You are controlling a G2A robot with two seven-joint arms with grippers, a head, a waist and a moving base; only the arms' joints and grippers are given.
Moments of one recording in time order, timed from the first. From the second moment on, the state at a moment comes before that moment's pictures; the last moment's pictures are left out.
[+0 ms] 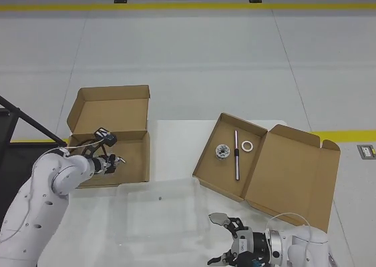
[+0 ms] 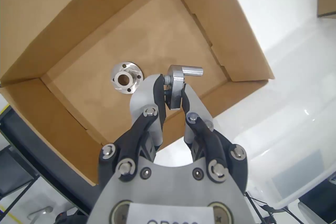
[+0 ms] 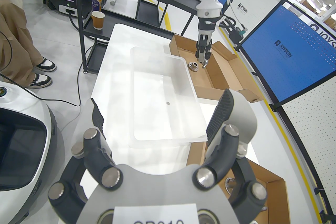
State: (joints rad) left arm 0.67 -0.99 -1.17 -1.21 0.98 -0.39 -0.92; right arm -1.39 -1.23 1.38 -1.86 -2.36 -0.96 -0.82
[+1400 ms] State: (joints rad) left arm 1.14 -0.89 -1.66 -1.65 0.60 -0.83 -0.63; right arm -1.39 -1.23 1.38 -1.86 -2.36 -0.96 -0.82
